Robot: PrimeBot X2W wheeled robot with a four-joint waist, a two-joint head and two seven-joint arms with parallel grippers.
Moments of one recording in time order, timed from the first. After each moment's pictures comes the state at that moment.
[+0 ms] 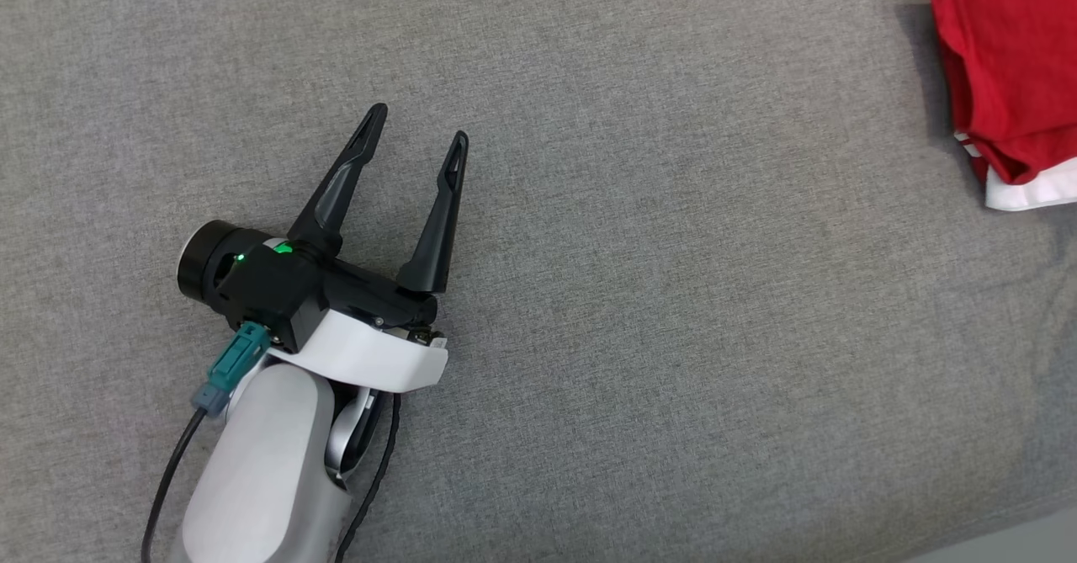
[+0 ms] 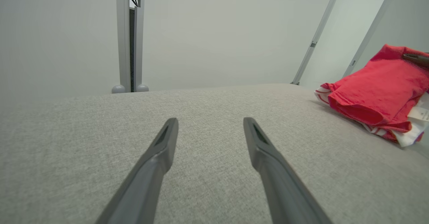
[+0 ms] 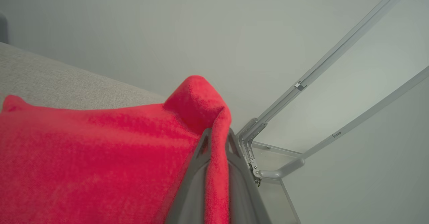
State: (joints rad) left arm -0.41 0.05 -0.24 0.13 -0.16 -0.12 -0.26; right arm -0.83 -0.70 0.11 0.73 0.14 0.13 -0.26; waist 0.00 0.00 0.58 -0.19
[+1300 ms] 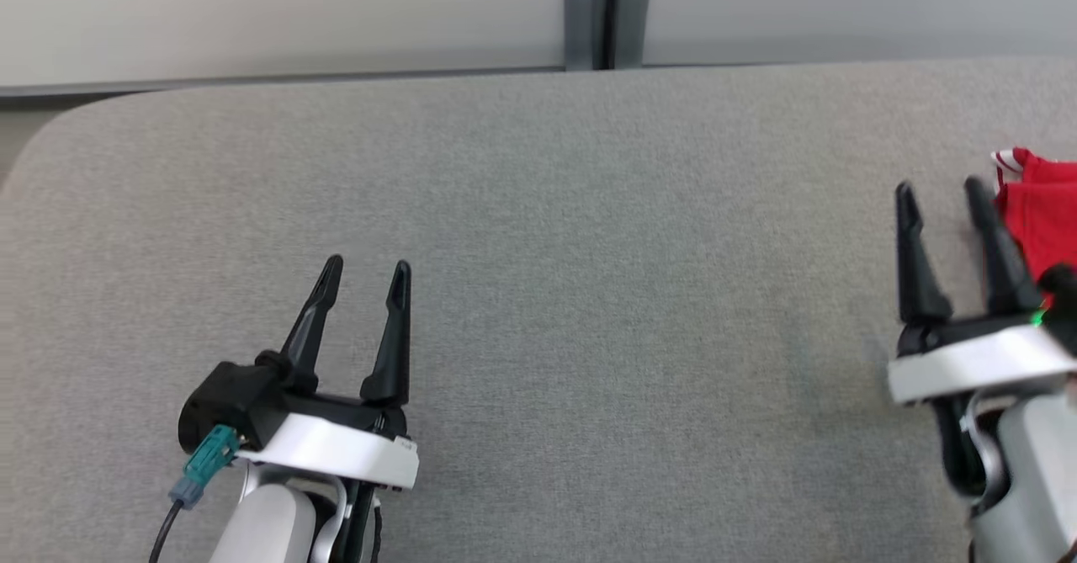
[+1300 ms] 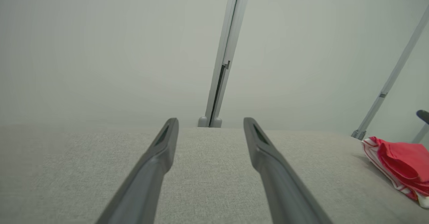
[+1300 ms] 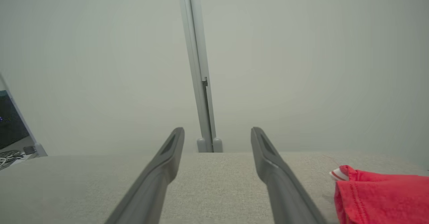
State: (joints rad) left arm -0.19 0.05 -0.20 0.16 -0.33 -0.07 -0.26; right arm -0.37 -0.27 0.14 0.33 0.38 0.13 -0.26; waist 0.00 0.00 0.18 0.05
